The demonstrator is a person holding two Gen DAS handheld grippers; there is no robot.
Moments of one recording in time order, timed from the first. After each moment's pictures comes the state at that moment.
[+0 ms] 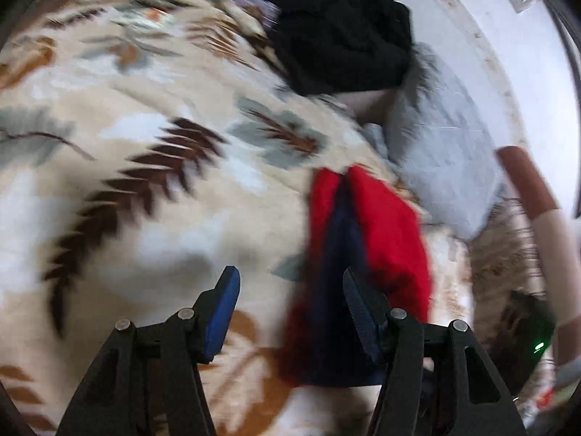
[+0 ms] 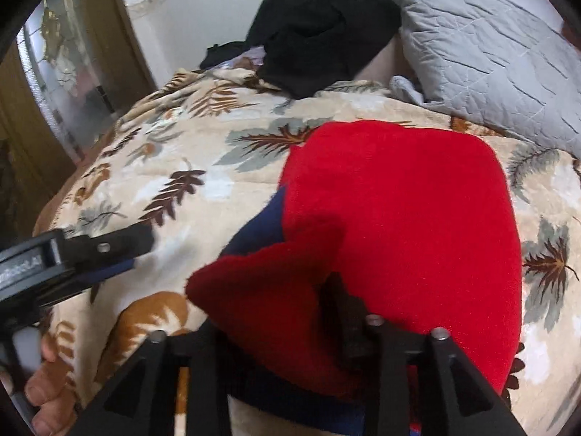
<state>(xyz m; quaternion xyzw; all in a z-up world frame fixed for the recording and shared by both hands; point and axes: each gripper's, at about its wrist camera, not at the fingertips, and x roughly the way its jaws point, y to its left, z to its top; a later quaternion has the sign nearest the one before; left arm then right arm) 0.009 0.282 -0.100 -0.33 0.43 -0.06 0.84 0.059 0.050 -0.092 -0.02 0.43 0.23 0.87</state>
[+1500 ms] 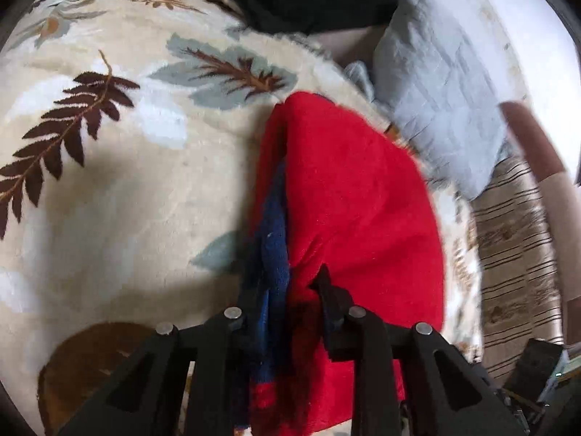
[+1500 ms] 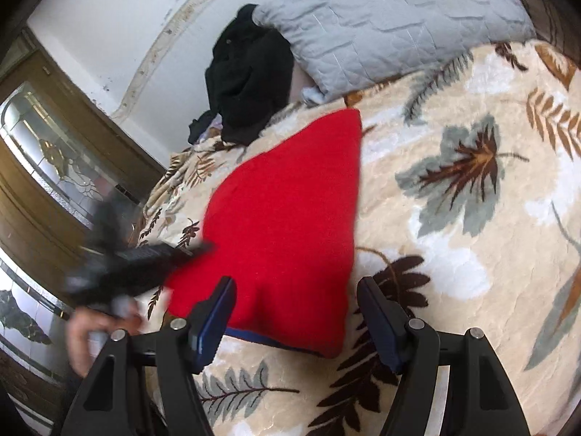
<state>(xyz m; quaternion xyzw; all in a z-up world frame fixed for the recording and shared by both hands) 0.049 0.227 -0.137 -0.30 0.49 -0.09 0.81 0.014 -0.129 -0.093 0.20 0.41 0.24 0.86</state>
